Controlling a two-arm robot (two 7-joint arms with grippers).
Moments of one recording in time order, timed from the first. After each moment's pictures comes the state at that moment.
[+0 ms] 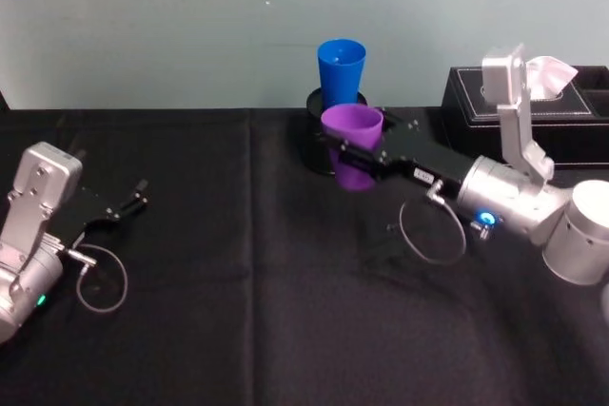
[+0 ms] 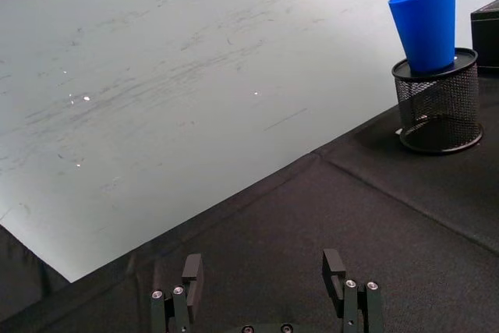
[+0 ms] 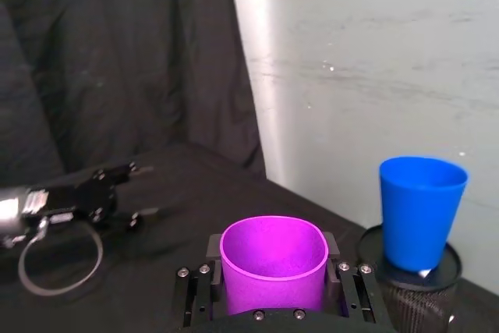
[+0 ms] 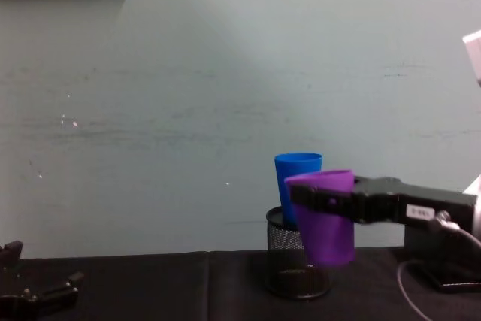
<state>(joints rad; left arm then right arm) -0.20 0.60 0.45 -1.41 -0.25 -0.12 0.03 0.50 0.35 -0.40 -1.18 0.50 -0.04 0.72</state>
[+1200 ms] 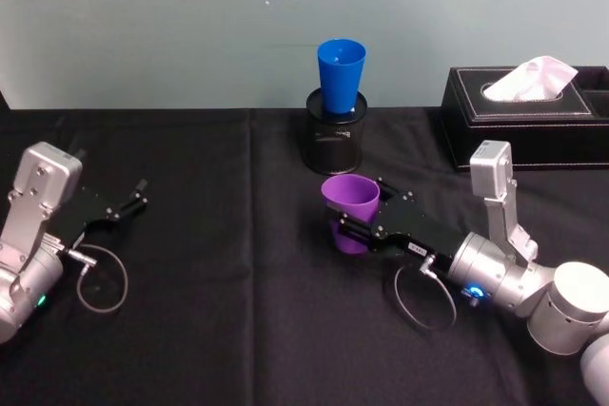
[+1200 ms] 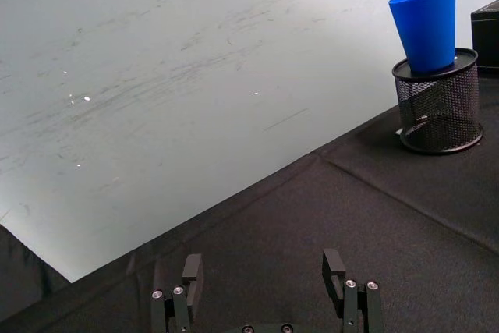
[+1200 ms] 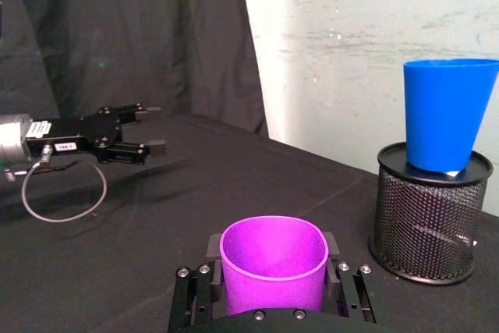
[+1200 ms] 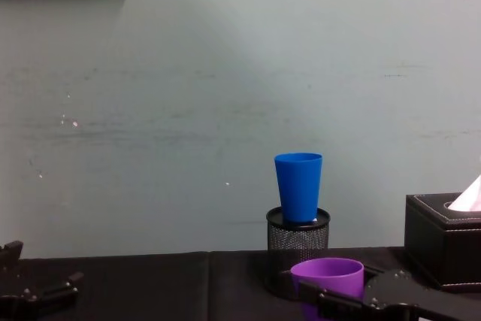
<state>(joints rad) -0.20 0.60 0.45 -1.41 -0.25 -0.12 0.03 0.44 0.31 -0.45 -0.97 0.50 -0.30 0.77</state>
